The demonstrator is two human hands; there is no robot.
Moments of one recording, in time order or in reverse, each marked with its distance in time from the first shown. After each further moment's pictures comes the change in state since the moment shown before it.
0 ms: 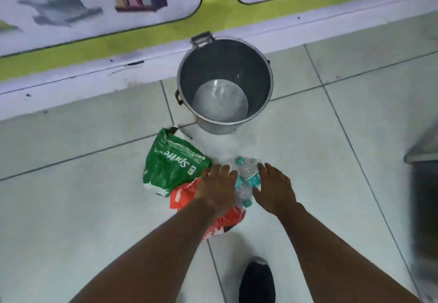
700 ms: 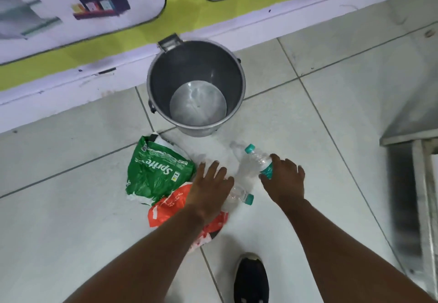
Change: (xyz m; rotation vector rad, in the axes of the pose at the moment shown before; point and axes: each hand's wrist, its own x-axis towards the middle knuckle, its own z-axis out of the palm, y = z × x) left_hand 0.001 0.011 -0.004 0.207 0.119 0.238; right_hand -0.009 0.045 -0.026 0.134 0.268 0.254
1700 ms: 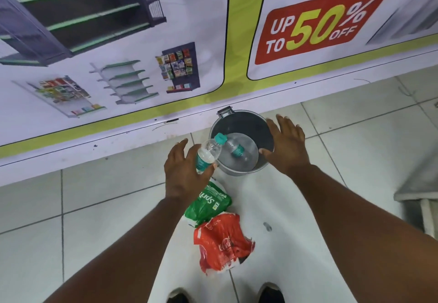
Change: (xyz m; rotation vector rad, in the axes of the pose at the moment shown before) left_hand -0.084 -0.147 -0.192 -0.475 0.591 -0.628; right_hand 0.036 -0.158 -0.207 -0.042 0.302 -0.468
